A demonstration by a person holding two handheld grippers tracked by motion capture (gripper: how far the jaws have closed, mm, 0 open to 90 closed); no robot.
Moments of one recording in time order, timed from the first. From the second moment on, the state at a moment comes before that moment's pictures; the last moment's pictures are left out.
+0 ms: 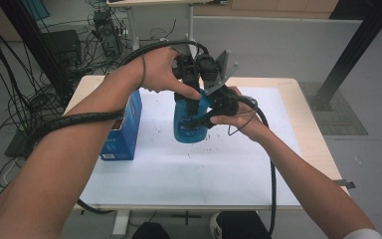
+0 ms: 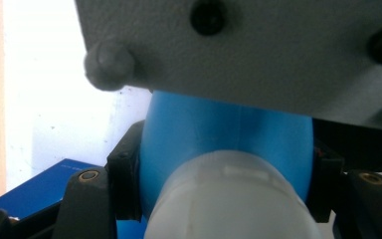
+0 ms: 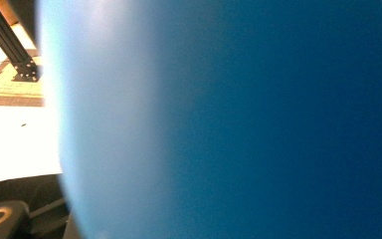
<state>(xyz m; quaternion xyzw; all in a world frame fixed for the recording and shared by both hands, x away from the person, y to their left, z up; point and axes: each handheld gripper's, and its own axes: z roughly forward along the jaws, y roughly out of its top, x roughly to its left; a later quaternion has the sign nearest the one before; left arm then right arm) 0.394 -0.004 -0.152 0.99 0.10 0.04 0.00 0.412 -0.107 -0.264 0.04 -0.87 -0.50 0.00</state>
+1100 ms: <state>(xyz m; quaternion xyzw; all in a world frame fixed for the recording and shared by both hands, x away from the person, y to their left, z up) 0.394 -0.003 -0.151 0.99 0.10 0.05 0.01 0.411 -0.107 -0.264 0.03 -0.86 -0.50 0.00</state>
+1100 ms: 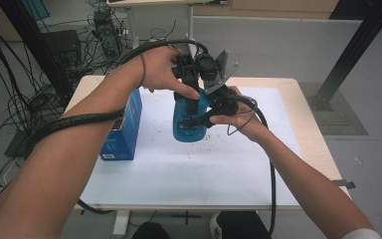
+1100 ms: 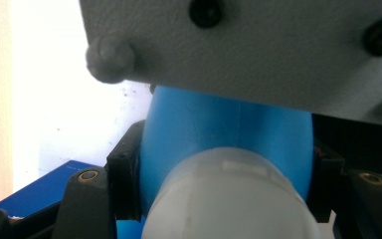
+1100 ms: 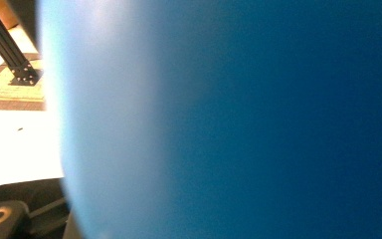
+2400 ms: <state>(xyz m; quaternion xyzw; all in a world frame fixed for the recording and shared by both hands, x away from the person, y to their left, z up) 0.392 -0.007 -0.151 0.99 0.10 0.05 0.00 0.411 -0.109 -0.265 0.03 -0.86 -0.50 0.00</state>
